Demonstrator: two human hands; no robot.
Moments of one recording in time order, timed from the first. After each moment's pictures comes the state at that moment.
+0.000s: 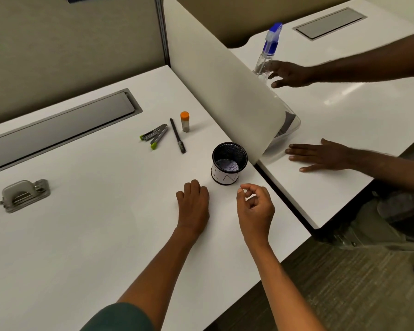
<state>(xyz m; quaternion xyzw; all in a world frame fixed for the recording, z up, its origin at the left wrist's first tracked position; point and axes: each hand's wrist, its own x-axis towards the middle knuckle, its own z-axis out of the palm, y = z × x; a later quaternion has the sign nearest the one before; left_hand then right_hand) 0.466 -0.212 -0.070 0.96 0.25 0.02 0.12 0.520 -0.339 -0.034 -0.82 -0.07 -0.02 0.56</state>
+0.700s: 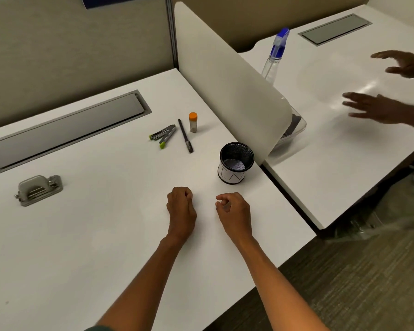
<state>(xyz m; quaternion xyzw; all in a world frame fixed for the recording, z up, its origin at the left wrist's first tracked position) 0.424 -0.191 -0.079 0.83 0.36 0.19 0.39 0.502 -0.310 -0.065 -0.86 -0.15 0.14 0.46</state>
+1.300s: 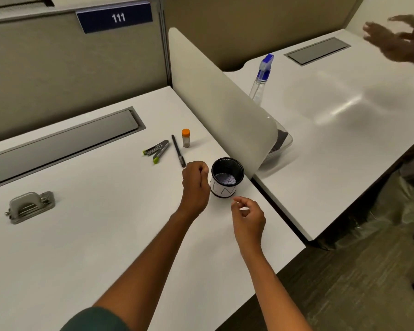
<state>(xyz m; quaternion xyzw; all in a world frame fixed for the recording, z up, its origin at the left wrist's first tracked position) 0.505 -0.189 0.007 0.81 0.26 0.24 0.47 0.518 -0.330 -0.027 -0.82 0.01 0.06 0.57</state>
